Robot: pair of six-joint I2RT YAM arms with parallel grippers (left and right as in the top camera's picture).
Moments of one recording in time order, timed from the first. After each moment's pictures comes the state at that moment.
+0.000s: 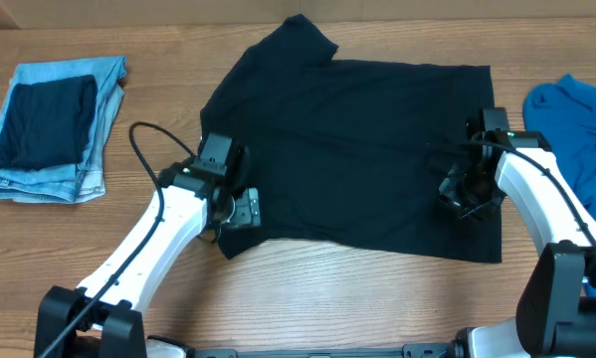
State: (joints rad) left arm -0.32 1.52 0.97 -0.87 0.00 -0.46; right arm -0.05 1.66 1.12 -1.03 0.01 0.55
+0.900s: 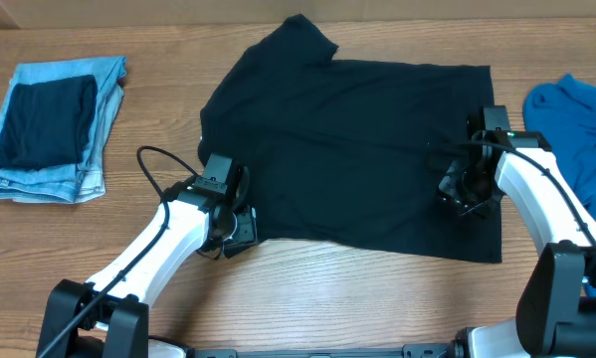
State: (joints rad) left arm -0.32 1.52 0.83 -0.75 0.09 -0.47; right arm -0.05 1.66 1.12 -1.00 0.01 0.54
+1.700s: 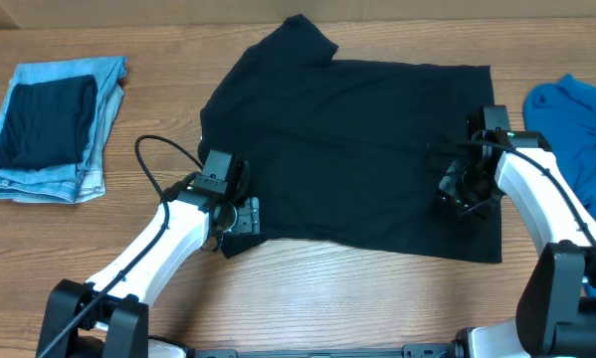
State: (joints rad) left arm -0.32 1.52 0.83 -0.65 0.00 -0.41; right arm -0.05 1.66 1.12 -0.99 0.01 0.54
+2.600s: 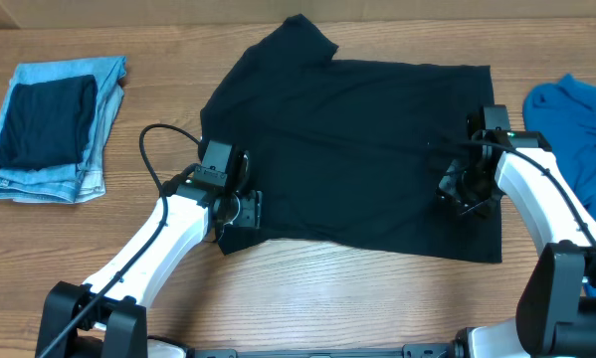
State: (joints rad) left arm -0.32 1.52 0.89 -0.66 0.07 -0.29; right arm -0.05 1.66 1.12 -0.99 0.01 0.54
